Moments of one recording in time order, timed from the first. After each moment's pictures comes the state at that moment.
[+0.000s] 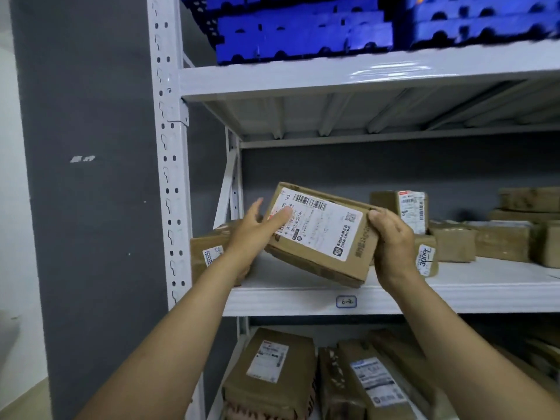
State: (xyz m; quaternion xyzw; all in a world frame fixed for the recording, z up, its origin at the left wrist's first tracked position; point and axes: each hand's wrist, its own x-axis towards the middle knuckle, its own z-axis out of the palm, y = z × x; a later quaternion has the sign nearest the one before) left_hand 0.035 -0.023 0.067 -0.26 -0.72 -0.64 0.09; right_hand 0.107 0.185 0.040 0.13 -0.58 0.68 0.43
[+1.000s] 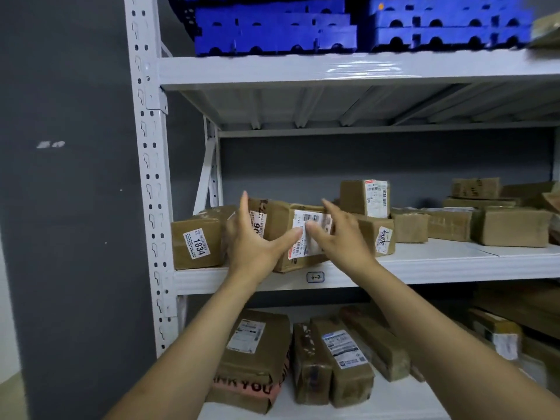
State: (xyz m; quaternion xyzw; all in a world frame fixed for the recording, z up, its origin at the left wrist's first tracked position) left_hand 0.104 0.005 0.020 -0.24 -0.74 -0.57 0.26; right_hand 0.145 0.165 0.028 0.02 -0.83 0.42 0.37
